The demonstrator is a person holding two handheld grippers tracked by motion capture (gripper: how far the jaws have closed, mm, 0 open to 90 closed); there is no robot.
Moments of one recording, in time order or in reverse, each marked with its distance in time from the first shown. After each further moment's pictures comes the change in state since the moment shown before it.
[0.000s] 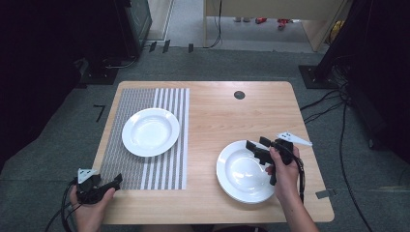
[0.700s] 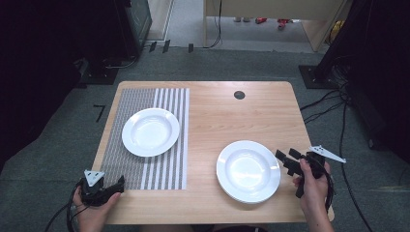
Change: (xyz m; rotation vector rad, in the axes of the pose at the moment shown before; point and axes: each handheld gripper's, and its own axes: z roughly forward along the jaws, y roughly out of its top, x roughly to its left) left arm -0.011 -0.009 0.007 -0.019 0.080 0.121; right arm -0.061 -0.025 -0.062 -0.026 -0.156 0.092
